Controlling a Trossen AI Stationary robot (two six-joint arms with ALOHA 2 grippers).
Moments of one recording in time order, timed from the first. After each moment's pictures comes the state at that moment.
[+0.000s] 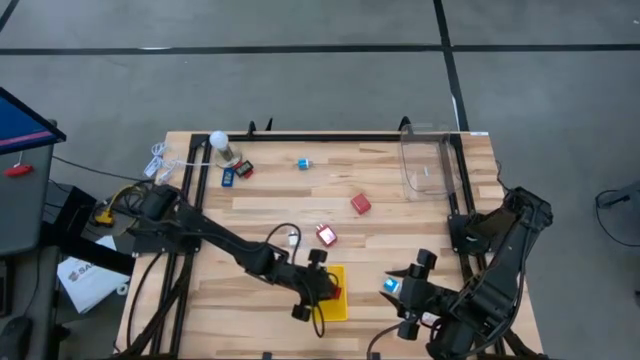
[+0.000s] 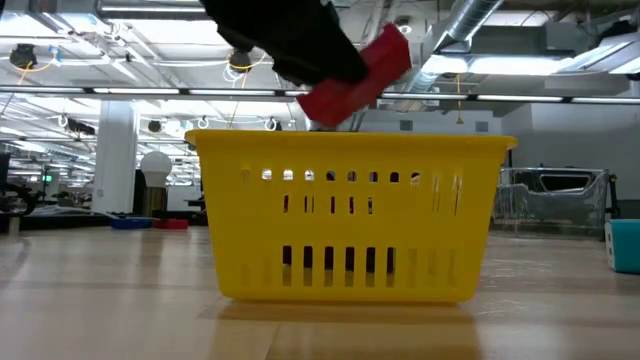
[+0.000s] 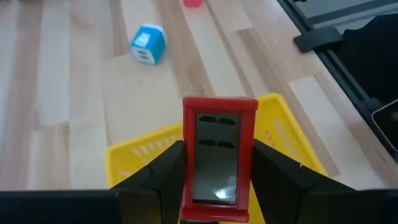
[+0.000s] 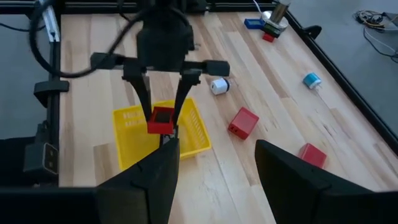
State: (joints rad) left arm -0.43 1.87 1.24 -0.11 -0.18 -0.05; right arm 0.93 1.72 1.75 -1.31 0.92 1.02
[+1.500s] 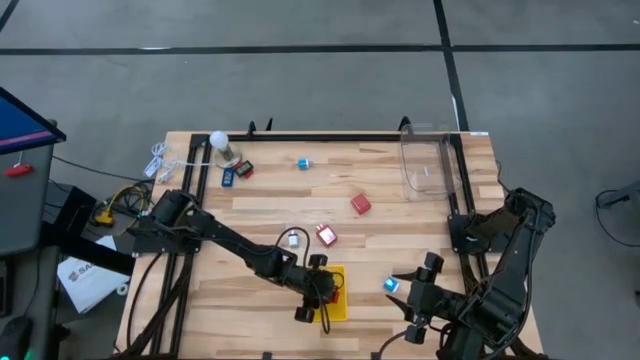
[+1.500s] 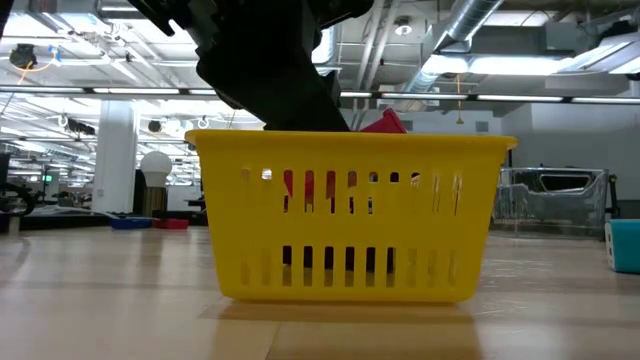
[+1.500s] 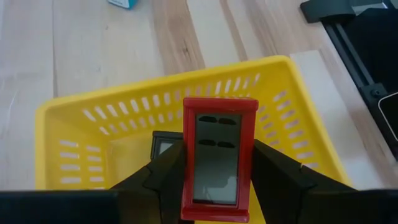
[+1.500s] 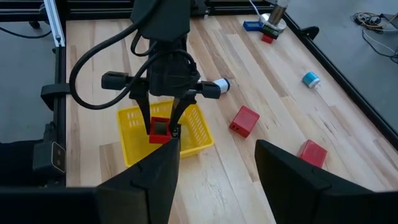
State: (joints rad) left arm -0.41 1.95 1.24 -0.10 -0.07 -0.18; right arm 0.98 1.72 1.75 -1.36 0.95 1.10
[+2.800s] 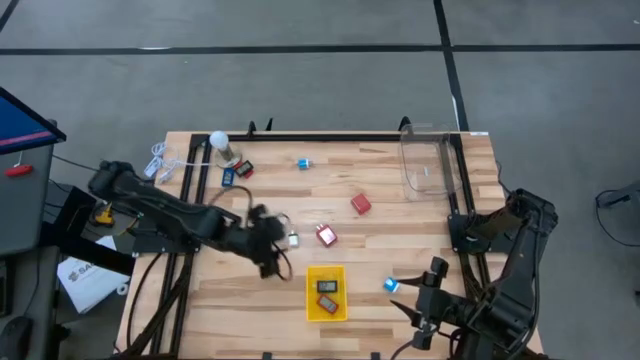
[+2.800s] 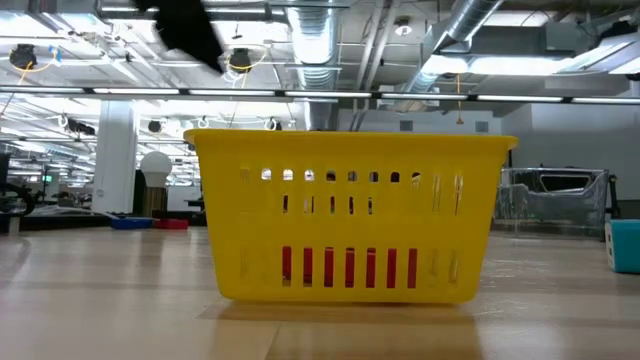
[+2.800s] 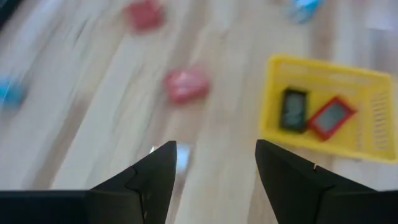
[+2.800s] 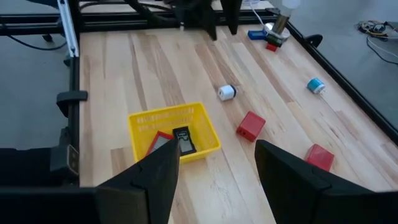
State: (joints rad) left arm -0.40 1.33 1.06 -0.70 -0.46 -0.58; right arm 1.04 1.72 1.75 -1.36 1.00 1.15
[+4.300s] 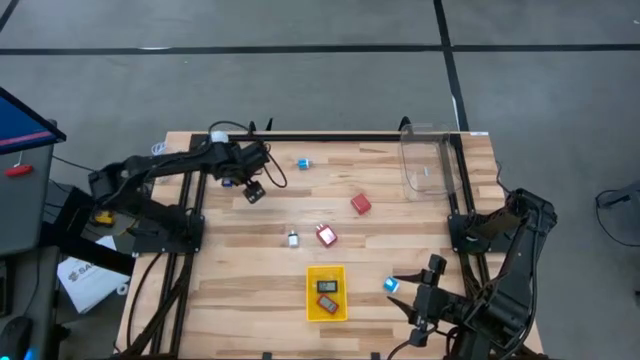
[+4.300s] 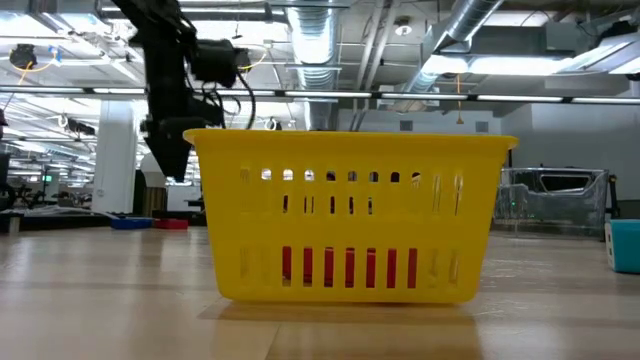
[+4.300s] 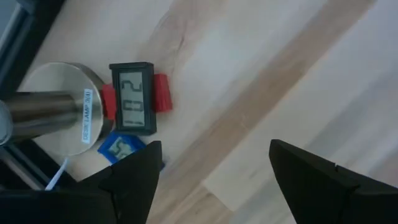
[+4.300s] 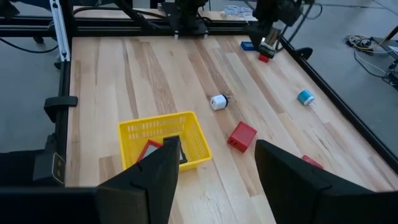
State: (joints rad) left arm 0.51 1.39 0.92 -0.89 -0.27 -0.16; right arm 1.01 1.72 1.75 -1.35 1.03 1.09
